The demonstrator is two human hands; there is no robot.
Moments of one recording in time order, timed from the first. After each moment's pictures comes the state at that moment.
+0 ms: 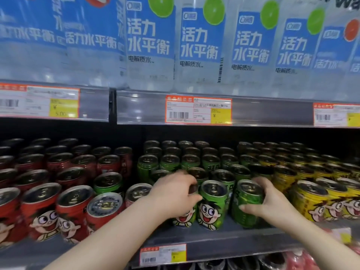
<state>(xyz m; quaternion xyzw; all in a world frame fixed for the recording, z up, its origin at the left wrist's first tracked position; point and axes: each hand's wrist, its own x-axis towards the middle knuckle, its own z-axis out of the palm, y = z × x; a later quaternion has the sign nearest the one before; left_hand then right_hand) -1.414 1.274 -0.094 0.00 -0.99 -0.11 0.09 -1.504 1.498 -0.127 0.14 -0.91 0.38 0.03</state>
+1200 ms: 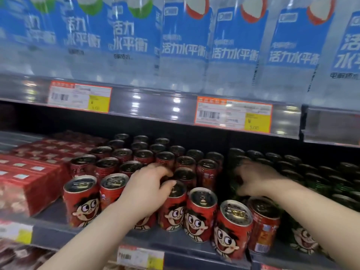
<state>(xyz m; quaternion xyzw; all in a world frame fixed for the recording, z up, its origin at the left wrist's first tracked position) -1.271 1.033 -0.105 0.17 -0.93 -0.16 0.29 -1.456 1.213 -0.069 0.36 -0.93 -0.08 0.04</state>
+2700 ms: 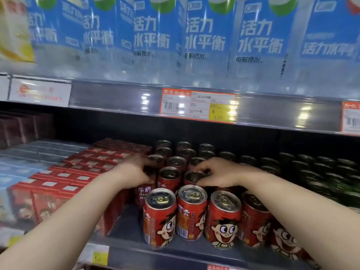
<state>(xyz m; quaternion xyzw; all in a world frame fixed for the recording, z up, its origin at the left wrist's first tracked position) -1.215 0.817 -0.090 0.21 -0.96 -0.12 0.12 -1.361 1.005 -0.073 0.50 -0.85 0.12 -0.10</state>
